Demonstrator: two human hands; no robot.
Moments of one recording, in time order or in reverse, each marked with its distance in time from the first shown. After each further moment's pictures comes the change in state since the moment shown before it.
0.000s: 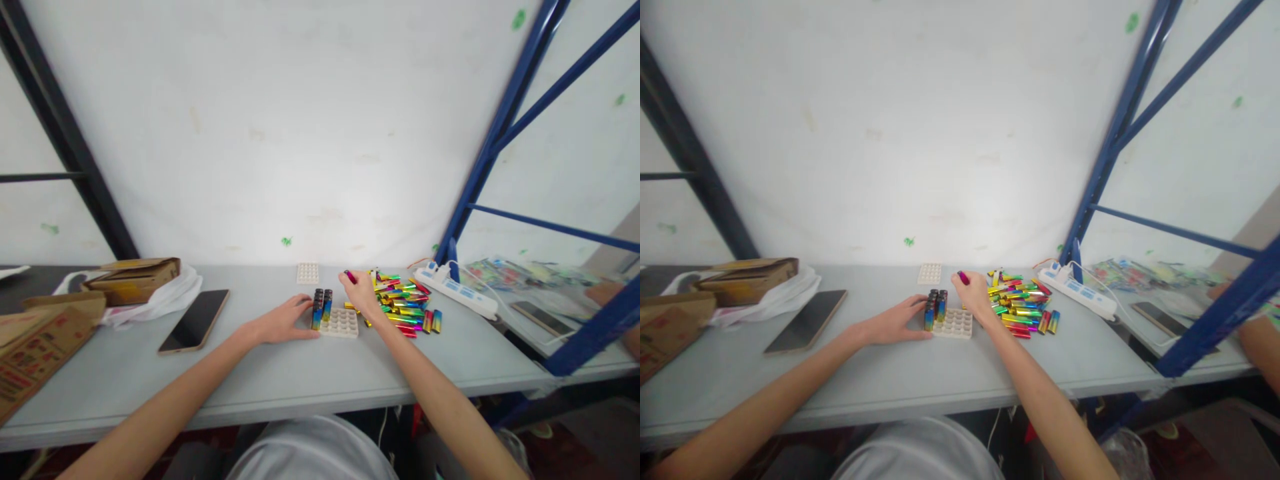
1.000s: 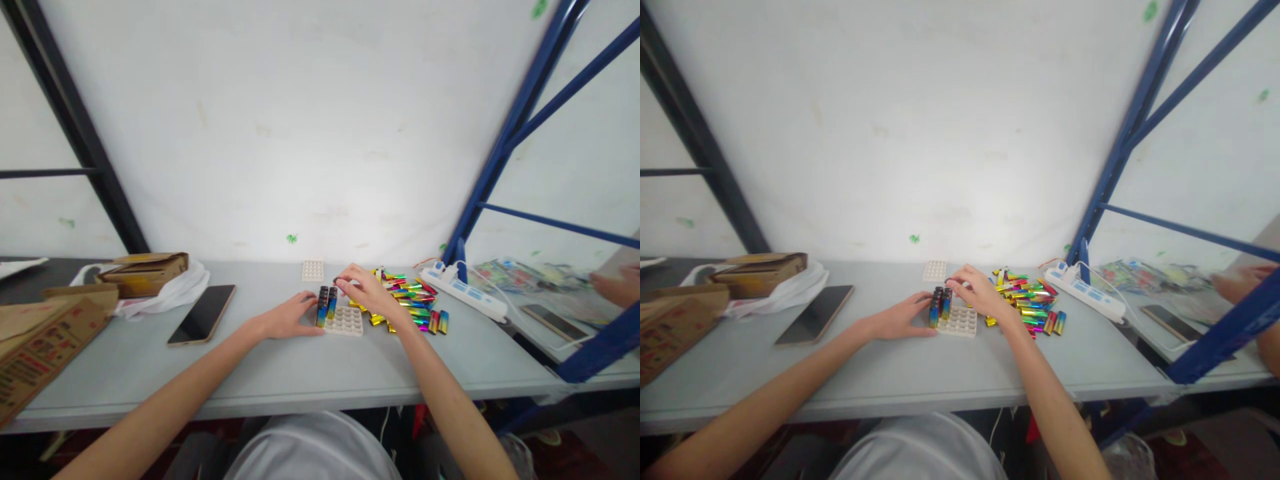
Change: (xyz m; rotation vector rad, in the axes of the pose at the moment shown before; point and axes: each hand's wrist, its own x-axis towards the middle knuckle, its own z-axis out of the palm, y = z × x) left_hand 0.000 0.001 0.000 -0.044 0.020 0.006; right_hand -0.003 -0.026 -0.041 -0.012 -0.459 -0.360
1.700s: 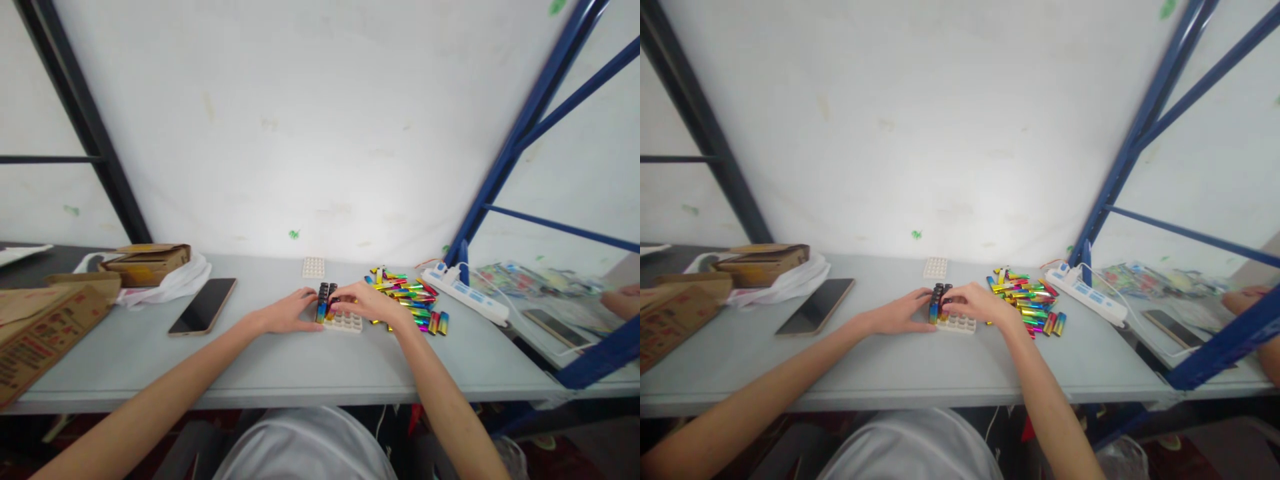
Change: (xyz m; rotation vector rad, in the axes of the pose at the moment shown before) left_hand 0.001 0.000 0.000 -0.020 -0.013 0.025; right_hand -0.006 -0.008 0.003 0.091 -0.408 0.076
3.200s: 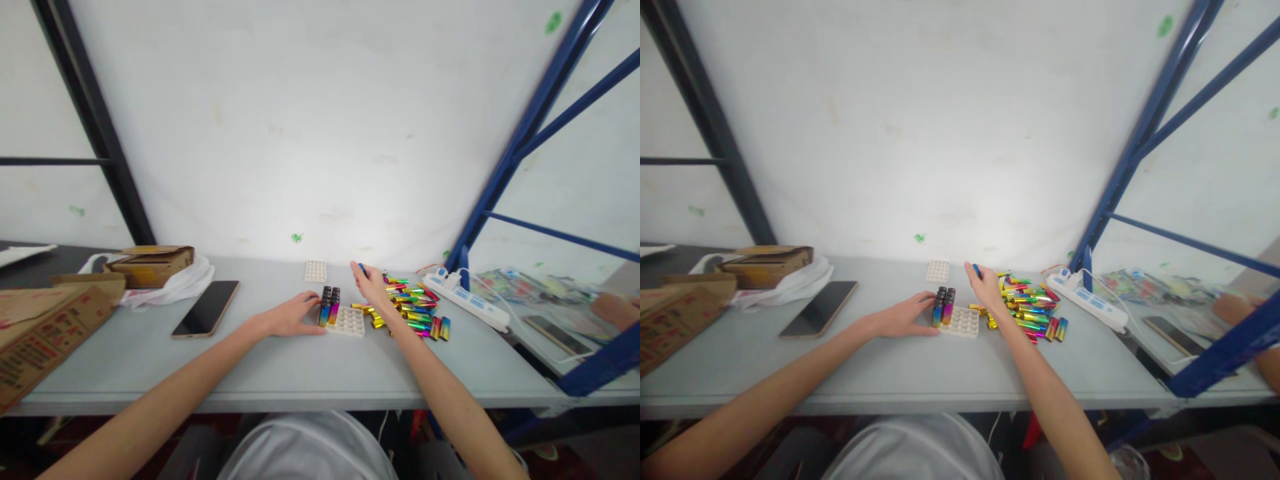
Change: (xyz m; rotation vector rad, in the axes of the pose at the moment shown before) left_hand 0.001 -0.004 0.004 0.041 0.017 -0.002; right_hand 0.032 0.052 0.006 0.181 0.790 0.257
